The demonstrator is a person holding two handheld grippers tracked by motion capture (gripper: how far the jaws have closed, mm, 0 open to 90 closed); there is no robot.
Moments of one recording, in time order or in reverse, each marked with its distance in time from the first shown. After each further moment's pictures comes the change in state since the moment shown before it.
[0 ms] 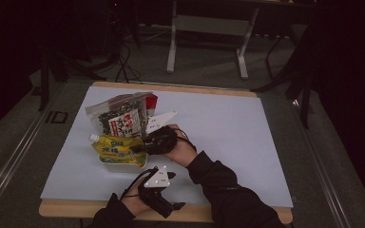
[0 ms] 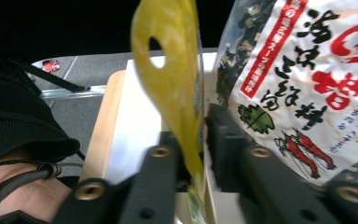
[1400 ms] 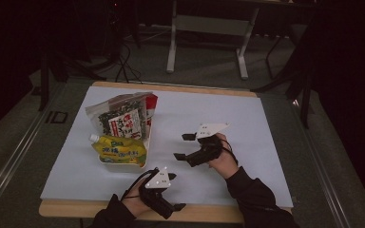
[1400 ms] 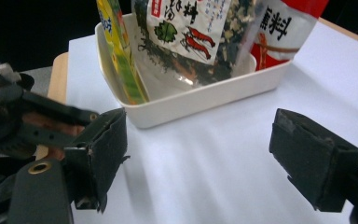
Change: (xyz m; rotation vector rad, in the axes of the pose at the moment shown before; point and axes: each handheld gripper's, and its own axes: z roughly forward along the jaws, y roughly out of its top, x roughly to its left) left arm -0.002 -0.001 0.002 0.009 -0.002 -0.008; right arm 0.000 -0.088 -0.096 -0.053 -0.250 0.138
